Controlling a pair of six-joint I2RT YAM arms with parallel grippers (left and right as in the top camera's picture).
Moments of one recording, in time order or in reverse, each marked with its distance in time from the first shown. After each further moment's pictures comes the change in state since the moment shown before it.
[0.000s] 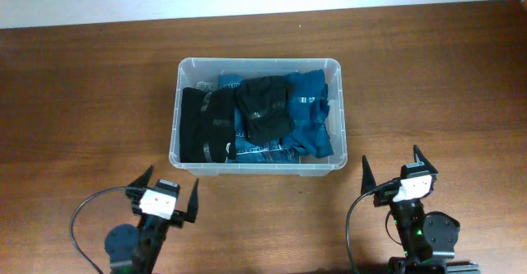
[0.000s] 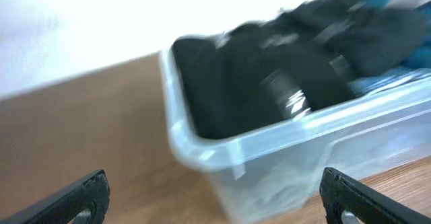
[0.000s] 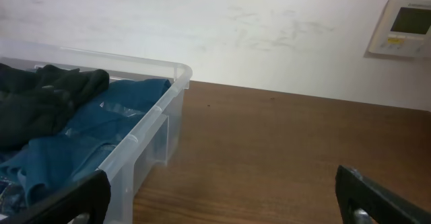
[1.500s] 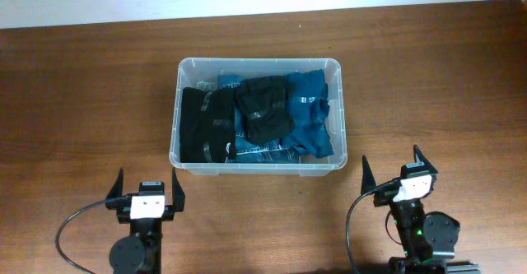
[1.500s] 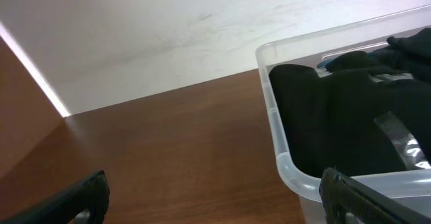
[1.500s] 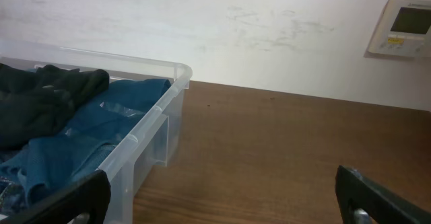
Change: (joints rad) left arm -0.130 -0.154 0.000 -0.016 -0.474 0.004; right arm 0.000 0.000 0.000 0.000 0.000 -0.001
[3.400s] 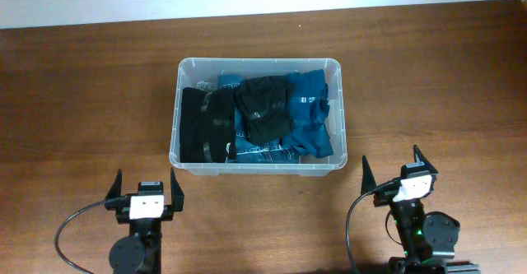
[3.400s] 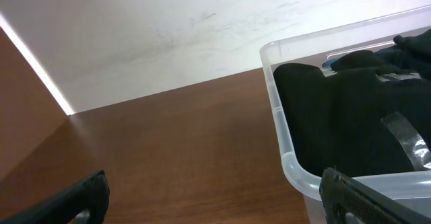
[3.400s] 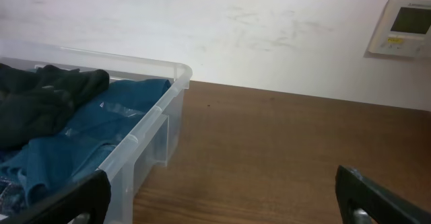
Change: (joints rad) left arm 0.000 0.000 0.000 0.000 -0.013 0.000; right arm 0.000 0.000 0.000 0.000 0.000 0.000
